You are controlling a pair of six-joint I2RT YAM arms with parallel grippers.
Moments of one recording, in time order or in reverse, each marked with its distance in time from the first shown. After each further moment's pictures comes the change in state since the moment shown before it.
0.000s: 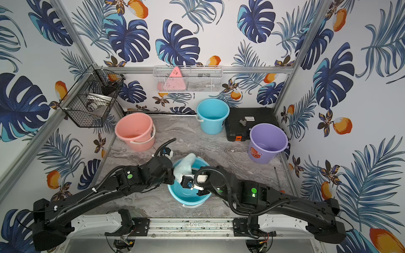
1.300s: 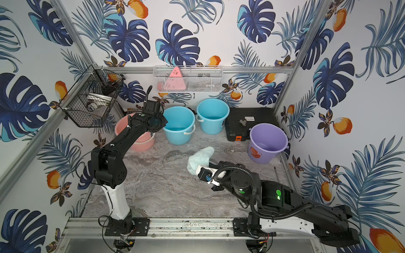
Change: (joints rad) left arm 0.702 0.835 0.787 0.083 0.145 -0.144; right arm 0.004 -0.097 0.076 -0.143 0.101 0.023
